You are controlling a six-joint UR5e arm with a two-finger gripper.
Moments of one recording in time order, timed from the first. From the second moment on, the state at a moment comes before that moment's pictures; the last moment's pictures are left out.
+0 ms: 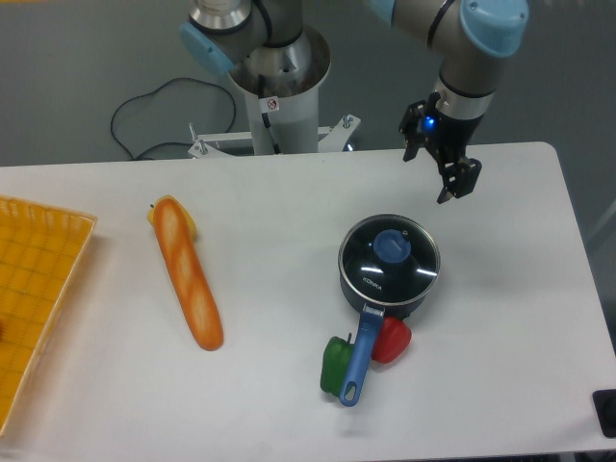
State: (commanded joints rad) arm 2.86 -1.67 -1.74 -1.30 1.39 1.85
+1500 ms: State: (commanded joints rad) arm 2.68 -1.84 -1.65 -1.18 1.52 1.68
